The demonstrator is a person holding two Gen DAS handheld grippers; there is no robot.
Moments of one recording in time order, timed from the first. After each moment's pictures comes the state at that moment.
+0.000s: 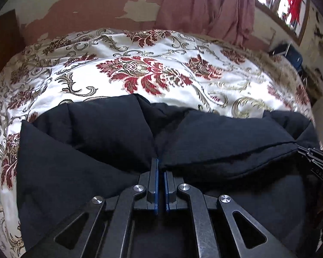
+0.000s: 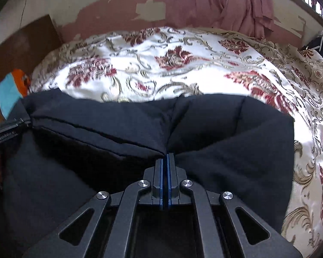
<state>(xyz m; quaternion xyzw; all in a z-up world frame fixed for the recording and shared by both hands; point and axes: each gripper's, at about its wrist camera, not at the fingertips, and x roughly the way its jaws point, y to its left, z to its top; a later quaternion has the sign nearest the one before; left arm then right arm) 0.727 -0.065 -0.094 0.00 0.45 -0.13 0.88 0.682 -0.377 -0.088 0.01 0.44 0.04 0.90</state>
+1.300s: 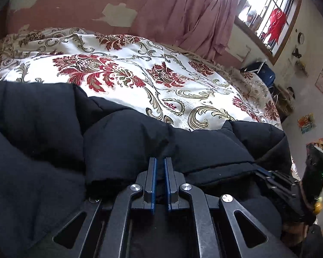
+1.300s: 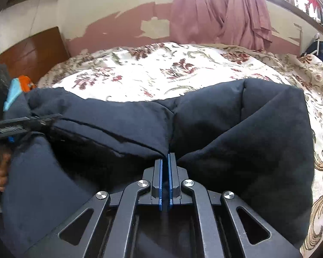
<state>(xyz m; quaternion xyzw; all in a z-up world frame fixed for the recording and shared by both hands) 0.713 -0.103 -0.113 -0.10 0.40 -0.23 0.88 0.653 -0.376 -0.106 0.03 0.35 0.06 0.93</state>
